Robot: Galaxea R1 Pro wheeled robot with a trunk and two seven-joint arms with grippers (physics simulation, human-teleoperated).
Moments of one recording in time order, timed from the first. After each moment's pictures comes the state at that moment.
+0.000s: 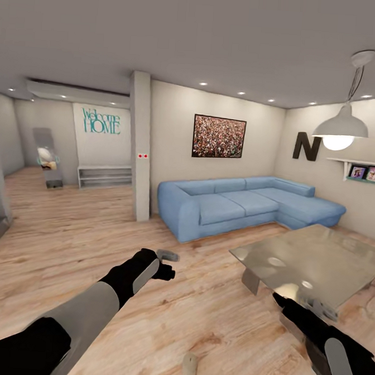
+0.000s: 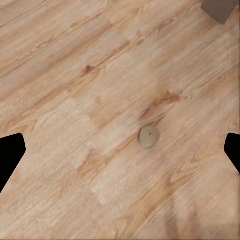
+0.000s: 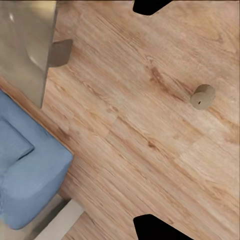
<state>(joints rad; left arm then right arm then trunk) -0.91 -0.14 -0.51 -0.53 0.51 0.72 0.23 -0.16 -0.09 -0.31 -1.55 -0.56 0.71 -0.10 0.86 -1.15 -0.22</state>
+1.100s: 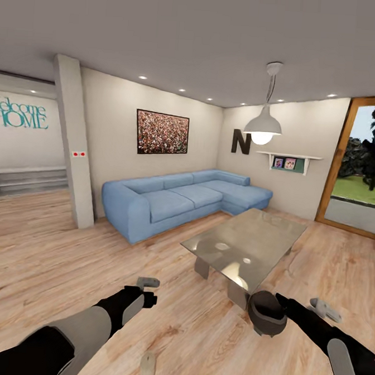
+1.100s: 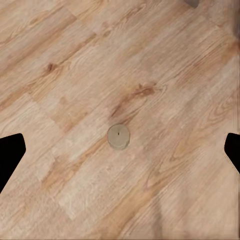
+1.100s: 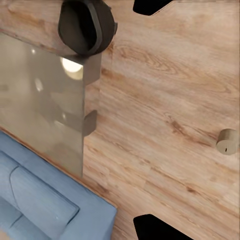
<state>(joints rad) -0.84 -0.14 -0.50 -0.17 0.53 0.31 0.23 -0.16 -0.09 -0.33 -1.55 -0.56 0.72 -0.10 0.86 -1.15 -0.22</state>
